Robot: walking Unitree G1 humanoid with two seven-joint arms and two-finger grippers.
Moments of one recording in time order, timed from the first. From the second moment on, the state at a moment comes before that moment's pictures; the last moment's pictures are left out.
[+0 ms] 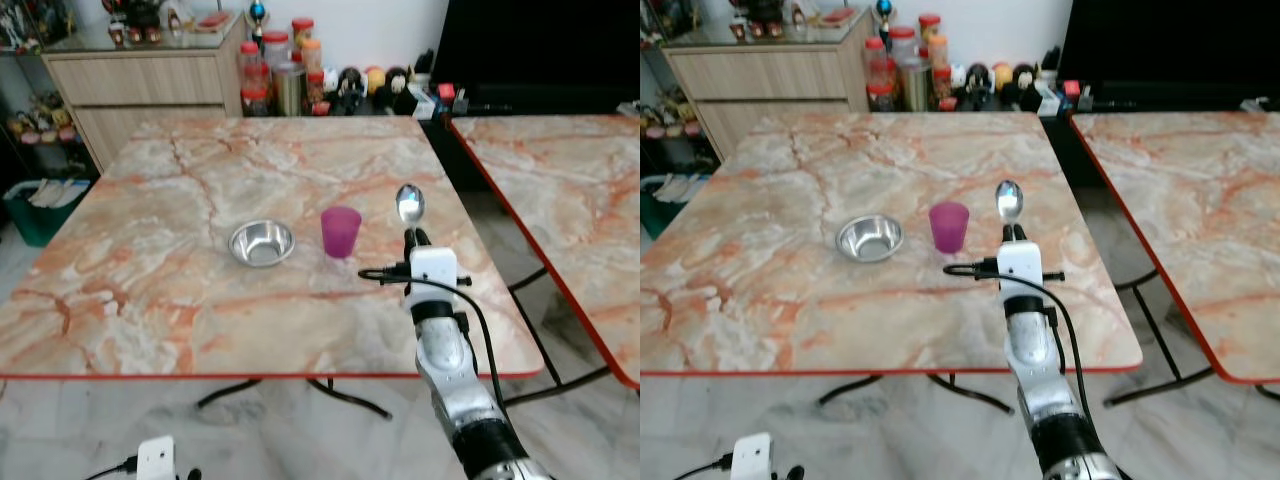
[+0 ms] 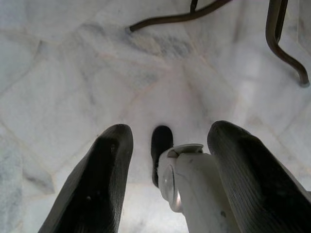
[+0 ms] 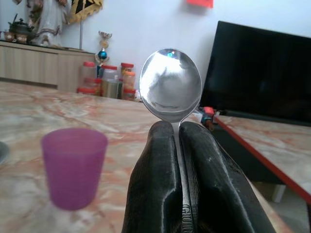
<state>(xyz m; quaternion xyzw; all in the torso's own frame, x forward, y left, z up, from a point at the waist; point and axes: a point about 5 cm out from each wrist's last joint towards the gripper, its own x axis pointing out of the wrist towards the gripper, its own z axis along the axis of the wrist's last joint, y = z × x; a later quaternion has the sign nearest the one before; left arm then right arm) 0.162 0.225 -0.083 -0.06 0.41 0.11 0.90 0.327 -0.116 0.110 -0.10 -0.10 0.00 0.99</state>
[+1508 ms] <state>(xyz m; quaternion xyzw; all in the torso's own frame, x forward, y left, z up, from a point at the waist) 0.157 0.222 -0.086 -0.06 0.42 0.11 0.90 0.328 -0.095 0.109 -0.12 -0.10 0.05 0.99</state>
